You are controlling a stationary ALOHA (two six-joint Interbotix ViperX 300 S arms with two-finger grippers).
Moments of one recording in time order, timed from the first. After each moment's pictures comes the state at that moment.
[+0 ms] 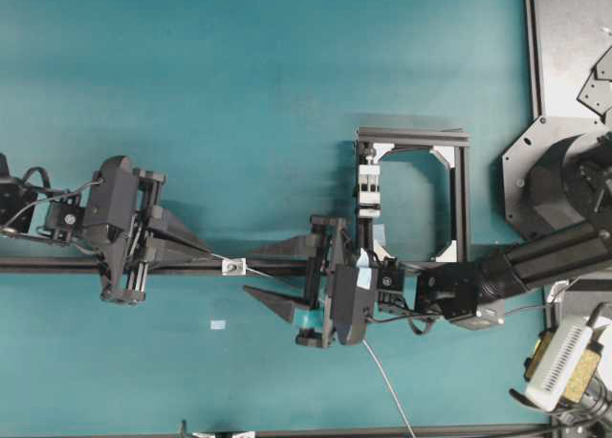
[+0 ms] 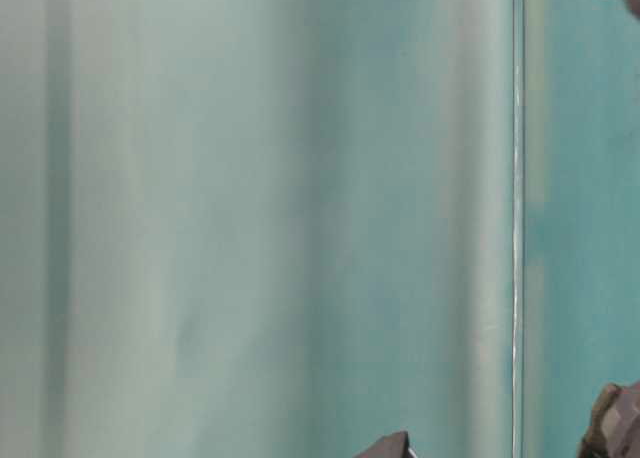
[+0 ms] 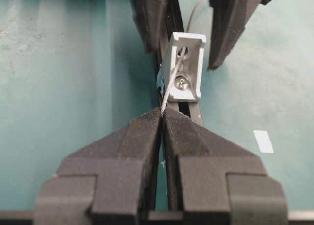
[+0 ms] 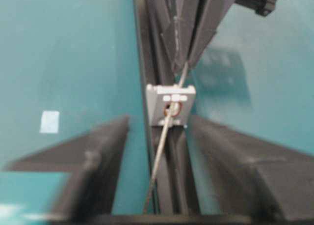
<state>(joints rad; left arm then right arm) -0.23 0.31 0.88 -0.06 -0.87 -0.19 0.54 0.37 0.78 0.82 -1.01 -0.26</state>
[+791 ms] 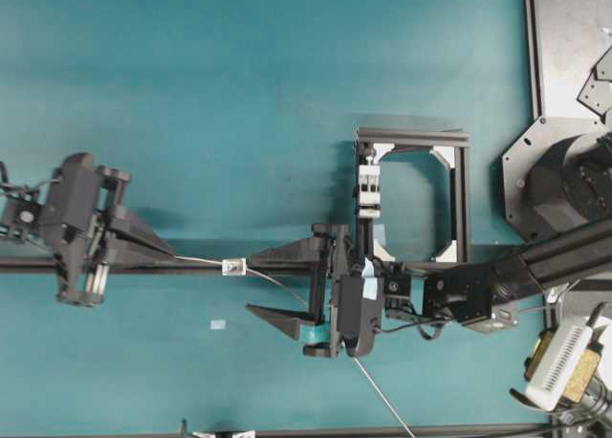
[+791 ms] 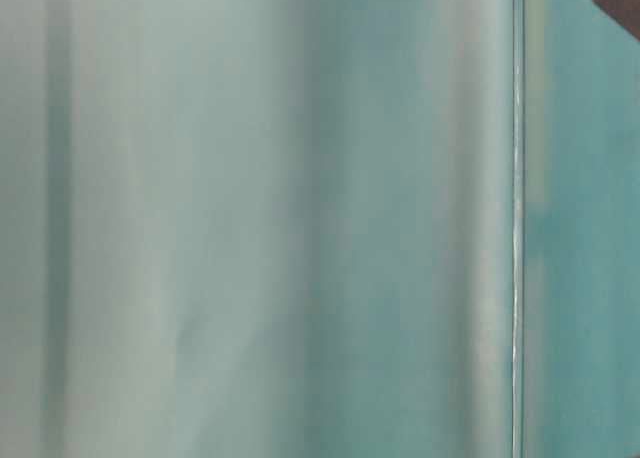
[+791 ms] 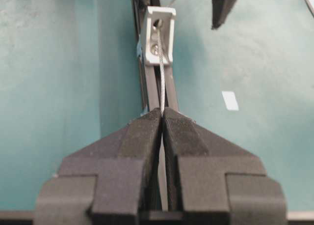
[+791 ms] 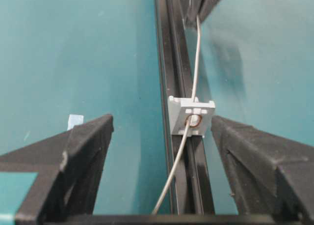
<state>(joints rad) -0.26 0.11 1.02 -0.06 -0.78 -0.19 0.56 0.33 0.79 0.82 -0.96 -0.30</state>
